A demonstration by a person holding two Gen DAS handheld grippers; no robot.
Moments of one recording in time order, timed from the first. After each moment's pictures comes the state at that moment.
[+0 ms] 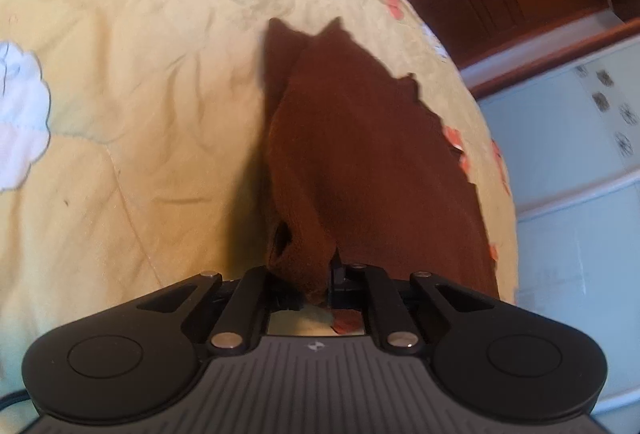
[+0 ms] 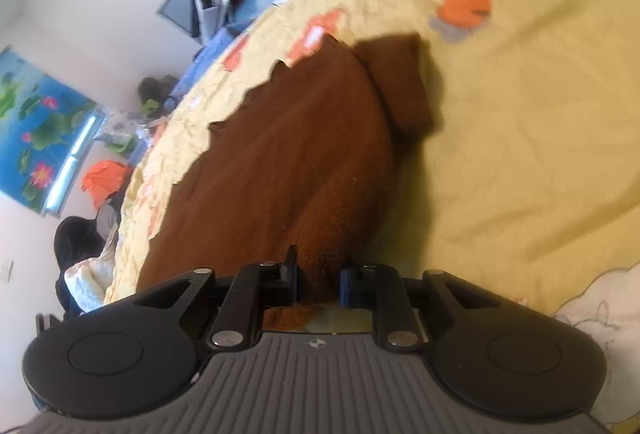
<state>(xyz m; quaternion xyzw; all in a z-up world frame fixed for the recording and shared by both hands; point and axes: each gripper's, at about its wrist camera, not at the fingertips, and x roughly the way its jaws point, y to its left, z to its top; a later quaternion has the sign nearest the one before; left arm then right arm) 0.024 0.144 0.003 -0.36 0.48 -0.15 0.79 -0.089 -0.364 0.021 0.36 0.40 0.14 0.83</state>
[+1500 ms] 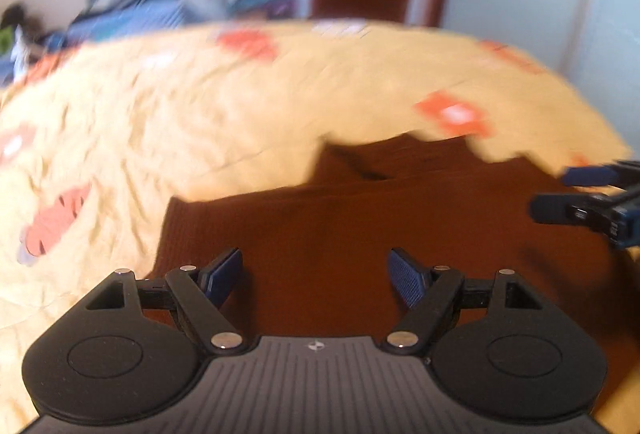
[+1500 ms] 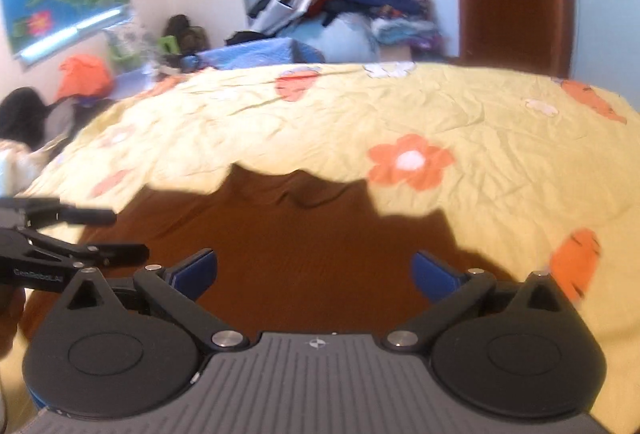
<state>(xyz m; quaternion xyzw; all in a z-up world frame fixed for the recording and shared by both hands) 0.146 0.012 0.023 0.04 0.41 -0.15 0.90 0.037 -0.266 0.062 0.05 0.35 0.12 0.93</state>
